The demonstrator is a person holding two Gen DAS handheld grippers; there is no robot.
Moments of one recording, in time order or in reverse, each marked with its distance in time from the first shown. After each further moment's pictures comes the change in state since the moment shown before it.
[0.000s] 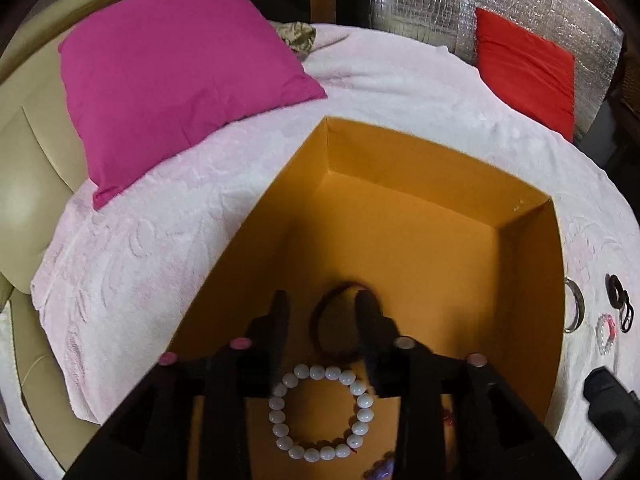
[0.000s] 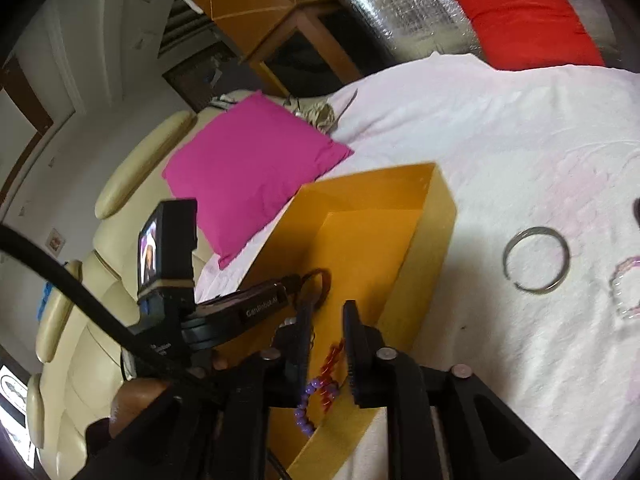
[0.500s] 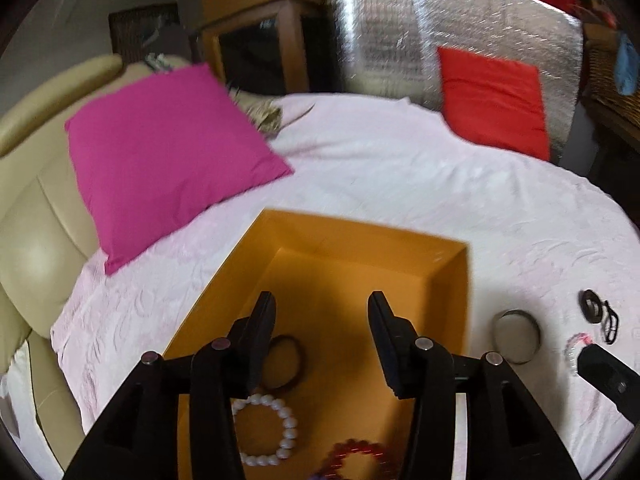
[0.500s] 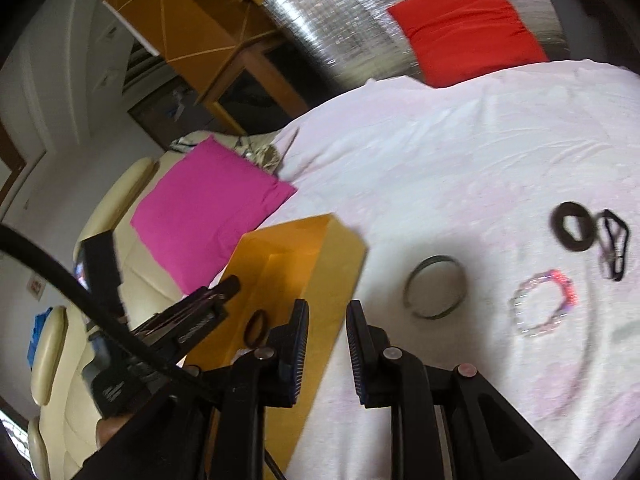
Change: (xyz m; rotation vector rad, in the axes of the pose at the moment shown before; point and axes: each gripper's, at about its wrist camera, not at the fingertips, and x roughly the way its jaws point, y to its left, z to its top) left arm -0.051 -0.067 0.005 0.100 -0.232 0.024; right arm -0.056 -0.058 0.019 0.111 -0.087 -0.111
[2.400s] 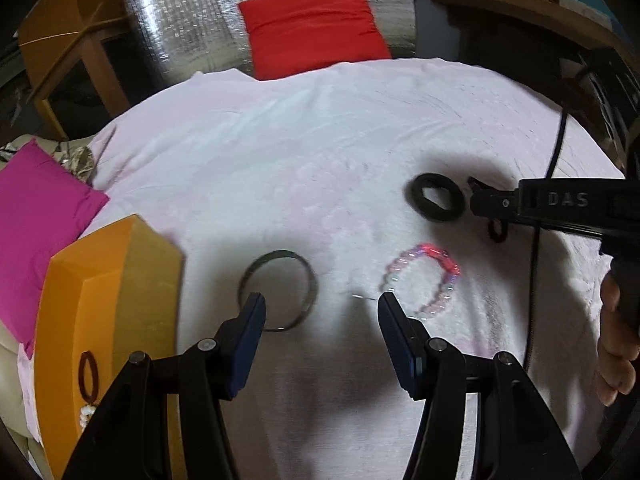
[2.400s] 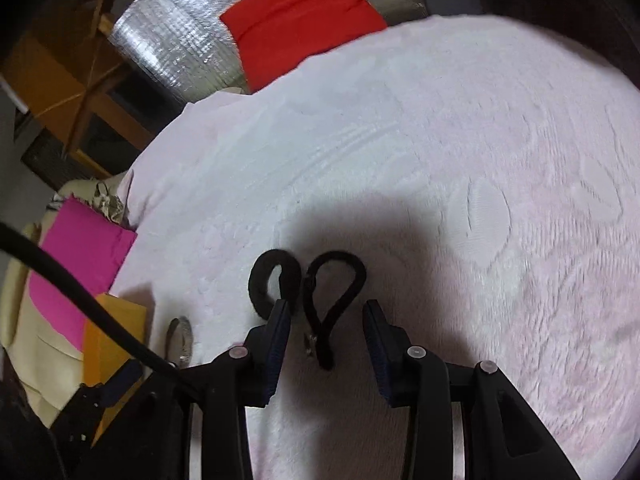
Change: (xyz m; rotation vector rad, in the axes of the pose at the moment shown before) left arm -0.001 -0.194 -0.048 0.417 0.145 -0.294; right arm -0.024 -0.178 0.048 0.200 0.046 -0.371
